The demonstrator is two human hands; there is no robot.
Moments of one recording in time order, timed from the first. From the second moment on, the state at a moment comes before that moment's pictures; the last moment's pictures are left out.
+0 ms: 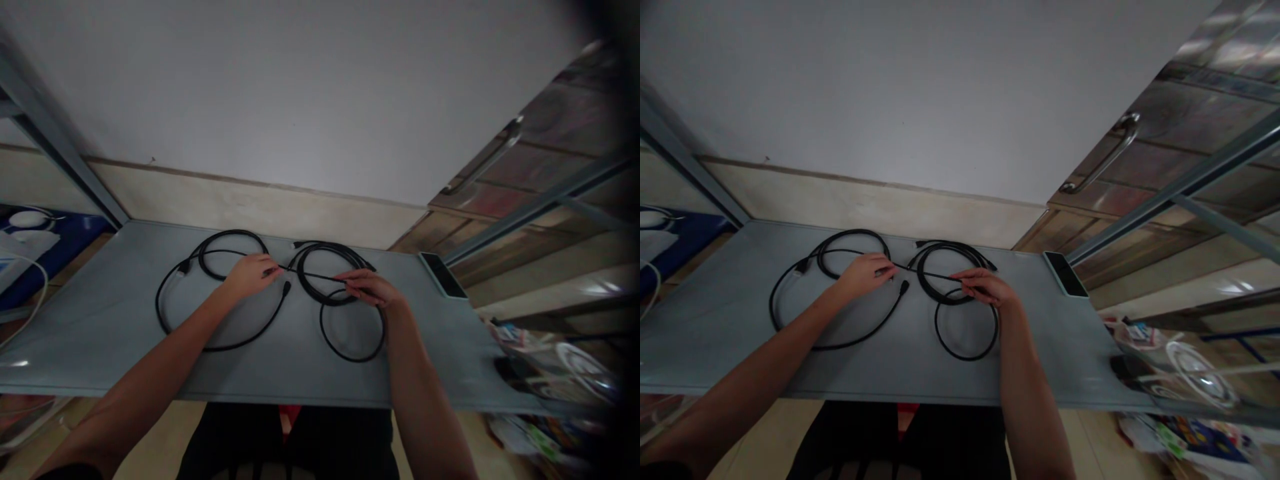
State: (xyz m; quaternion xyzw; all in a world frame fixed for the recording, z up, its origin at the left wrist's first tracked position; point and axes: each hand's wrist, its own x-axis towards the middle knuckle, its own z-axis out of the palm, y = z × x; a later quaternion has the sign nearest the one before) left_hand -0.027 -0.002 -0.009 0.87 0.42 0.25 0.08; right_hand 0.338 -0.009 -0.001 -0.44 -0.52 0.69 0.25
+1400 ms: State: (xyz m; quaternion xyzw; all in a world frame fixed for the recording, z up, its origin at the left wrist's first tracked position) left_hand 0.009 -0.025 -0.010 0.85 0.42 0.31 0.03; right_hand 0.330 -0.015 0.005 -0.28 -0.49 0.78 0.27
